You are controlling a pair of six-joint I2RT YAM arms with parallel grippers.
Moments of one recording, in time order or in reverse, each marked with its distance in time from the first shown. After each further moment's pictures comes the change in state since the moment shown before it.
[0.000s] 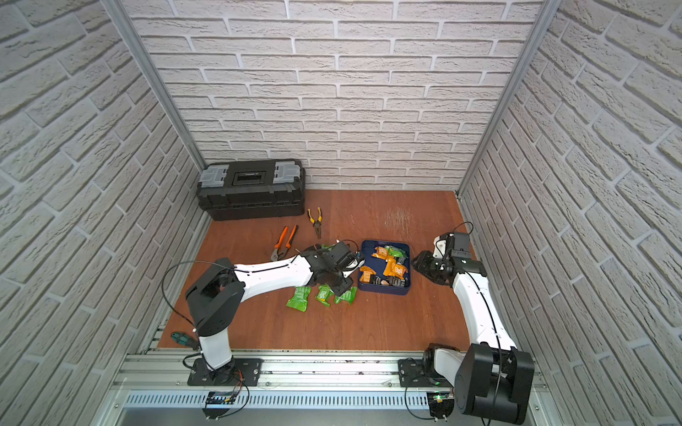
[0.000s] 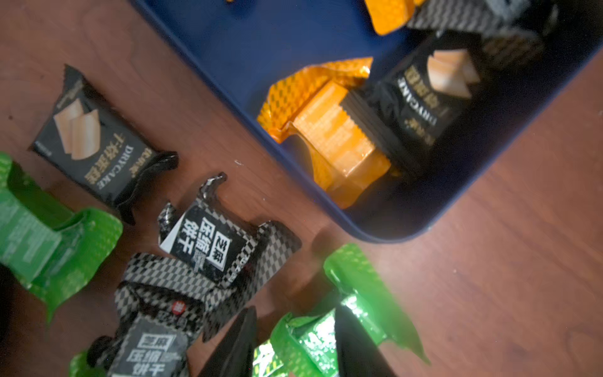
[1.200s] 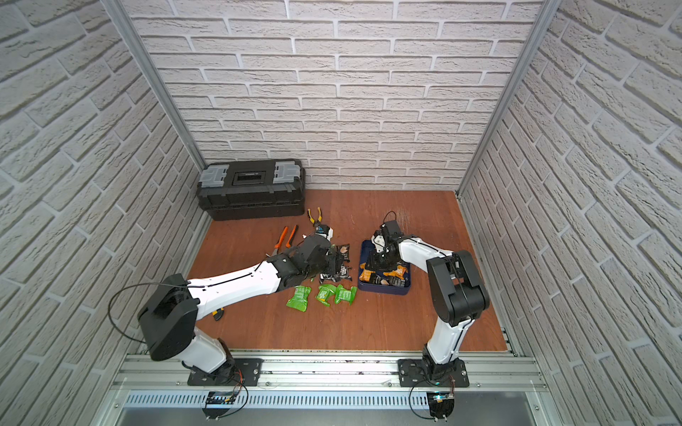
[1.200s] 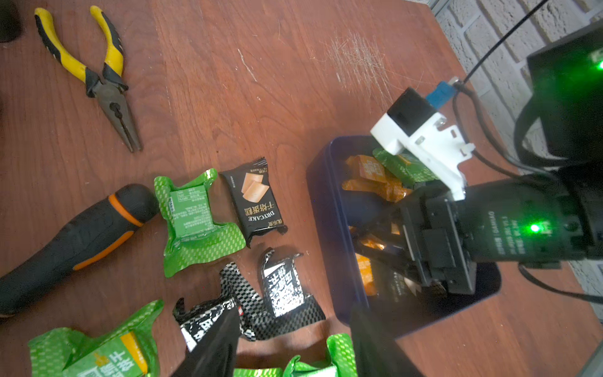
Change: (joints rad) left arm 0.095 -0.276 -0.238 0.340 -0.122 -0.559; right arm 0.446 0.636 0.220 0.212 0.032 -0.145
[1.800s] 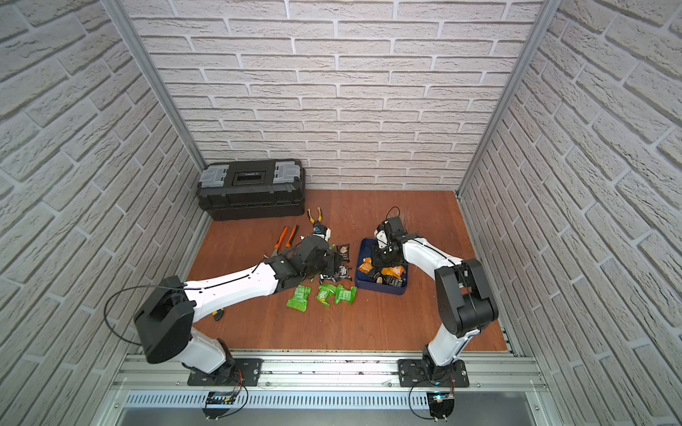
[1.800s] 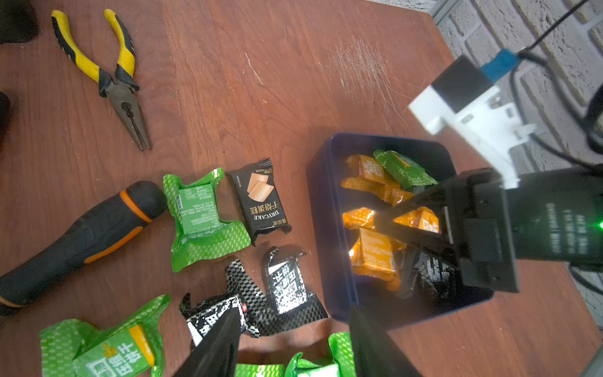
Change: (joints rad) left arm 0.000 -0.024 -0.025 0.008 -0.014 -0.013; right arm 0.002 -0.130 -0.001 -0.036 0.098 0.003
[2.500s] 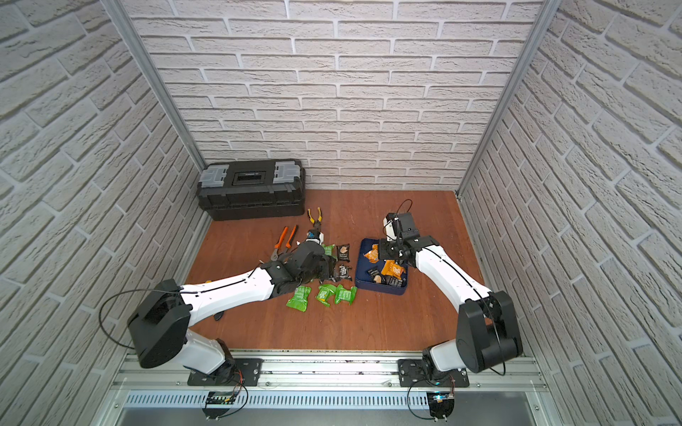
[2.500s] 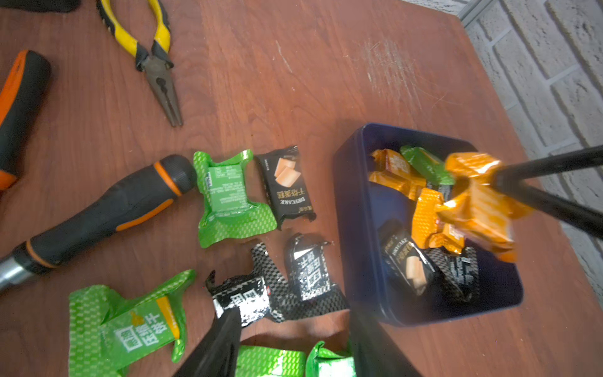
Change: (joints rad) left arm 0.013 -0.048 -0.104 0.023 -0.045 -0.073; right arm 0.009 -0.262 -0.031 -0.019 0.123 -0.016
